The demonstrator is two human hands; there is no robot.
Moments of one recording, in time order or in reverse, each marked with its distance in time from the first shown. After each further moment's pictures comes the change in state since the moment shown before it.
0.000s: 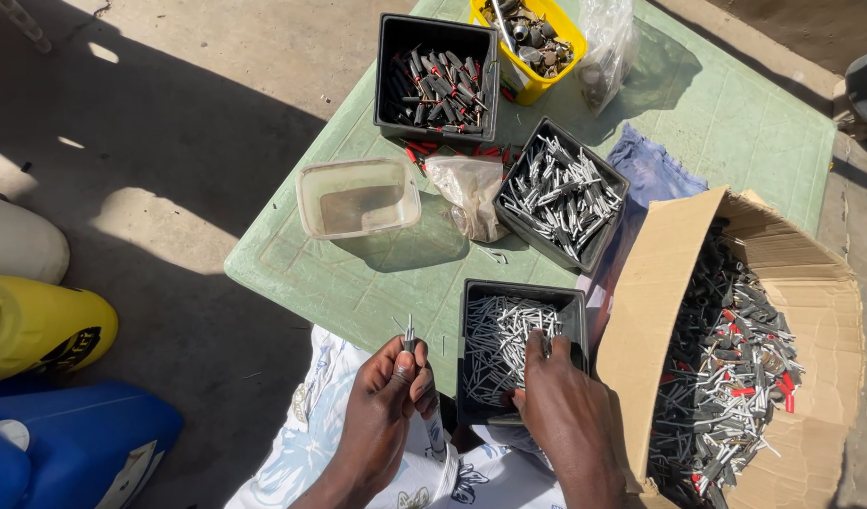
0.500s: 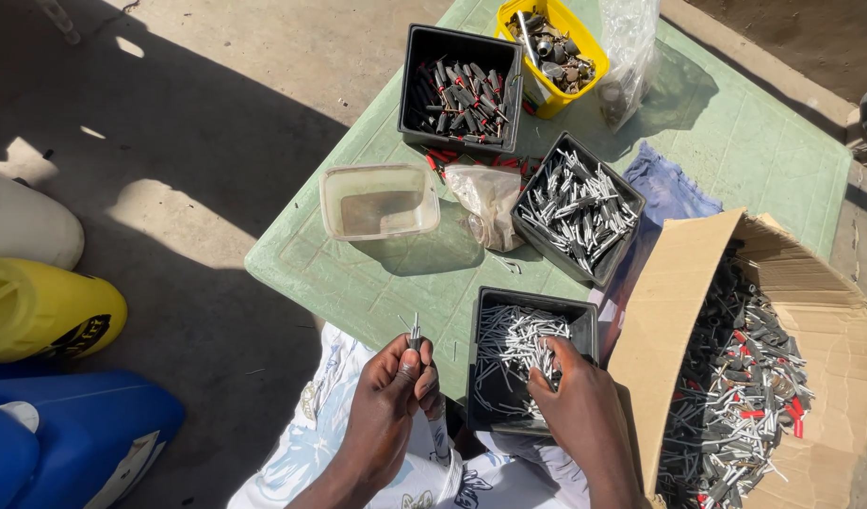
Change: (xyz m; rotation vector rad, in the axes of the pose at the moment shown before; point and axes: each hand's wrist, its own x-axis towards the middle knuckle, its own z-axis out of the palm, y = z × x) left_hand -0.002 0.013 -0.001 0.000 0.030 -0.010; right_hand 0.011 0.008 -0.002 0.372 0.038 0.131
